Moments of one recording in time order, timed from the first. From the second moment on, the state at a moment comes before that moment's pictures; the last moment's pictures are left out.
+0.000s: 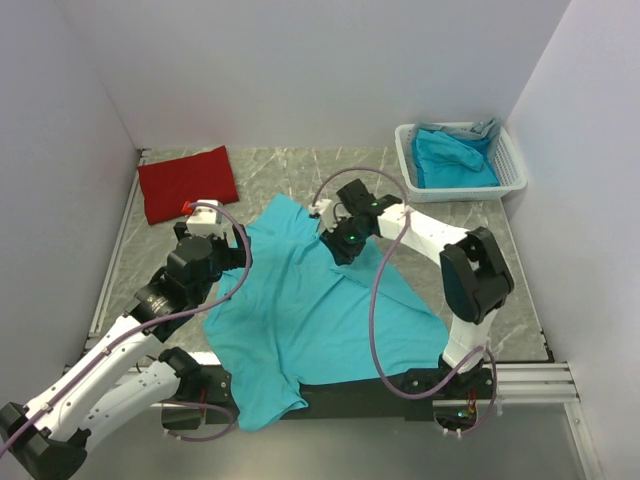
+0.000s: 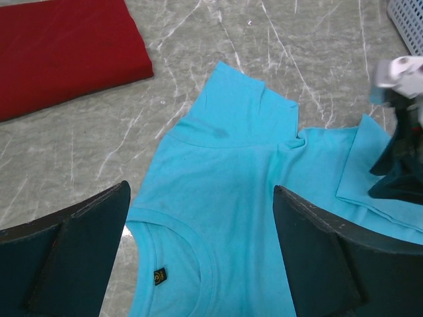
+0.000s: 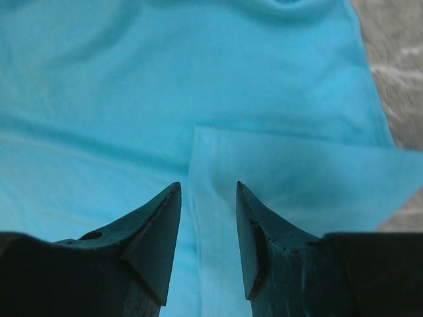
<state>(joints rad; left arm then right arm) -0.63 0.72 0.71 -0.30 -0.47 -0.28 0.54 1.80 1.30 -0.65 -0.35 -0.40</state>
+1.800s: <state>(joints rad) -0.61 0.73 0.71 -0.30 -0.46 -0.29 0.07 1.50 1.13 -0.49 -0.13 -0.37</state>
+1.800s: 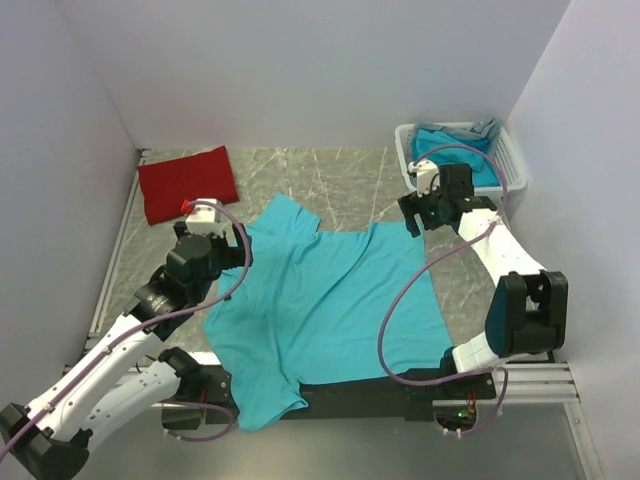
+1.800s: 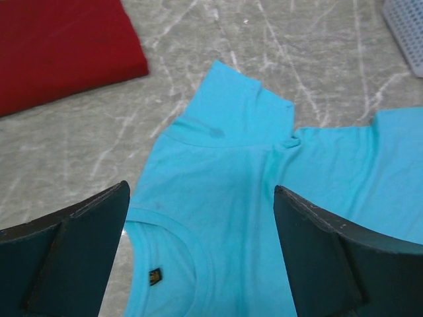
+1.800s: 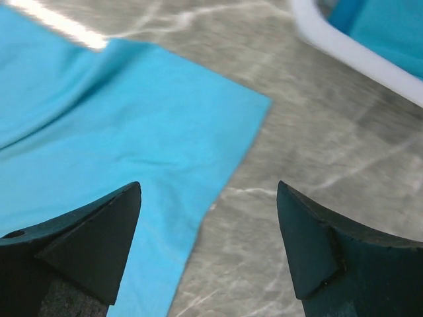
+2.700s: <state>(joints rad) -0.17 2.14 1.71 -0.29 0.31 -0.38 -0.06 1.29 1.03 -0.62 -0.88 -0.45</state>
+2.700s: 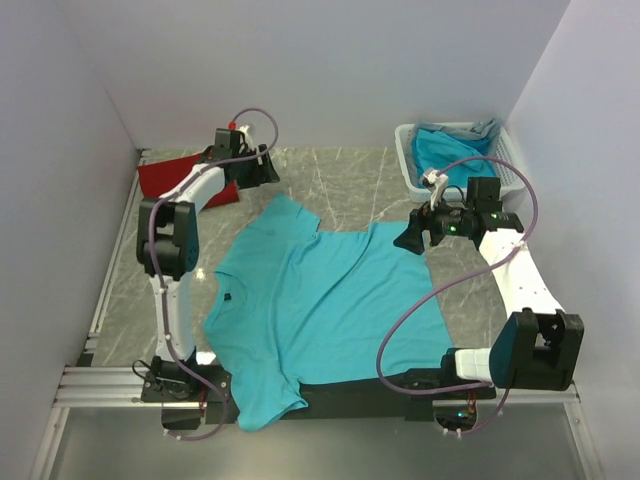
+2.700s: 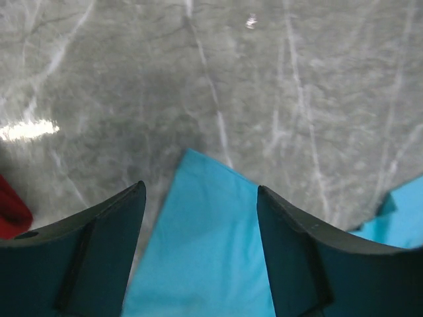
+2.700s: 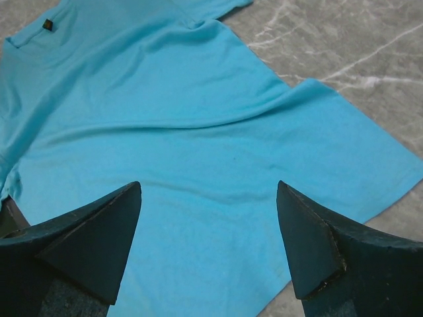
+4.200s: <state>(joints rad) -0.25 2.40 1.99 -0.49 0.20 -0.12 -0.17 1.33 1.05 -0.70 -0.91 -0.53</state>
